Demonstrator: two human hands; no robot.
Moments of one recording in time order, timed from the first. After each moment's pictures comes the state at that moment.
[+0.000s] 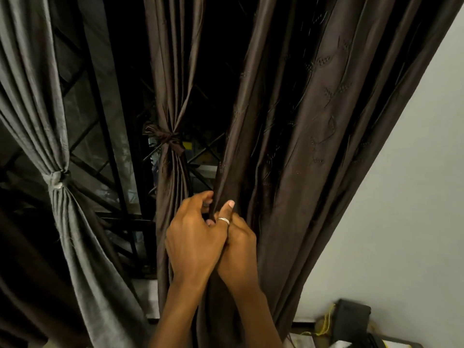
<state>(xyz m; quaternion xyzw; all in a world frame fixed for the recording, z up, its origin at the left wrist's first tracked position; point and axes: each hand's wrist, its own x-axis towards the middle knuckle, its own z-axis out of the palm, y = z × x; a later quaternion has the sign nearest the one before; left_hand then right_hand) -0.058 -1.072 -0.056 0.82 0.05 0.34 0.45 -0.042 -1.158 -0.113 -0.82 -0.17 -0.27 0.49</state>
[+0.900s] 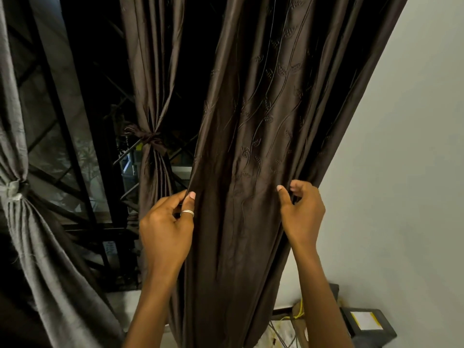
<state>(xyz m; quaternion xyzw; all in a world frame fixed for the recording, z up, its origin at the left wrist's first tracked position) -0.043 -1.044 -0.062 0.77 -0.01 0.34 0.54 -0.025 -1.275 -0.052 -0.80 0.15 -0.41 0.40</state>
